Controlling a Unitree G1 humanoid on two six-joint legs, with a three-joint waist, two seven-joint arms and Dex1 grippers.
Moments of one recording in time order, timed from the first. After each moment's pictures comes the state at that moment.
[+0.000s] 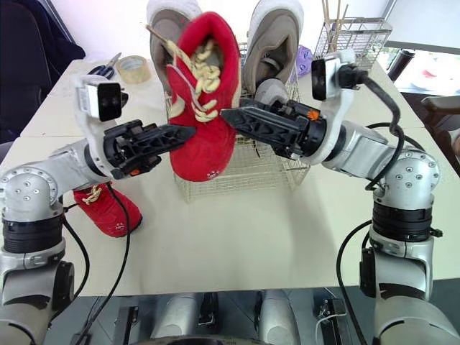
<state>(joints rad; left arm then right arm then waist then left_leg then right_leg) -0.64 0.58 0.17 -0.22 -1.49 1.02 -0.69 -0.75 -0.60 -0.18 -0.19 1.55 1.05 0.56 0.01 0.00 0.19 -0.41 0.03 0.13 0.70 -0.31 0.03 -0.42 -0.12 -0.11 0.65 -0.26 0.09</state>
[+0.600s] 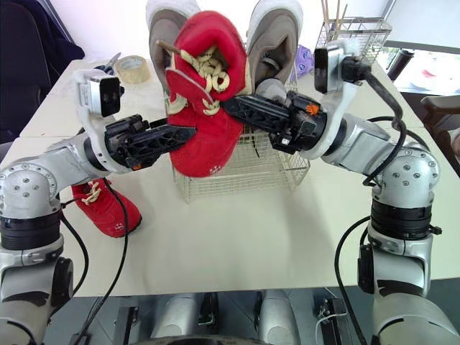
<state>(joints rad) -0.65 0.67 0.18 -0.27 -1.35 0.99 -0.68 -0.77 -0.65 -0.19 -0.22 1.33 0.90 0.73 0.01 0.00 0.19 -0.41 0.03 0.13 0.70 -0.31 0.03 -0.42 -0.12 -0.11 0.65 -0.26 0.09</state>
